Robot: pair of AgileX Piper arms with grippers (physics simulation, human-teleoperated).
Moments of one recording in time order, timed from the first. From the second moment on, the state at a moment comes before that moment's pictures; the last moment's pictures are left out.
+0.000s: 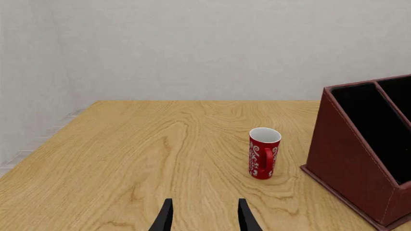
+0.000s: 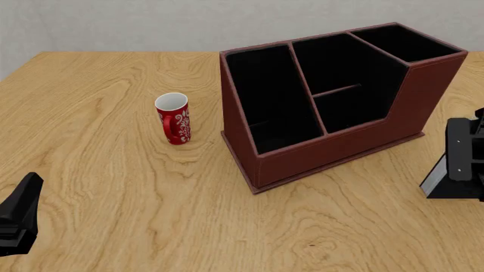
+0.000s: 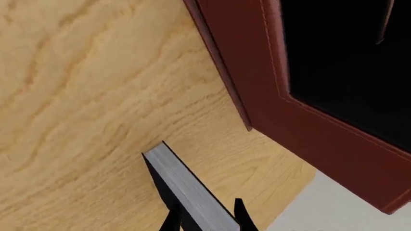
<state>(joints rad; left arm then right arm) 0.00 0.00 0.00 0.00 0.00 -0.30 1.25 -0.68 0.40 -1.69</state>
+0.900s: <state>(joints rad) 0.00 0.00 0.00 0.00 0.00 -0.28 0.95 -0.70 0.74 -1.68</state>
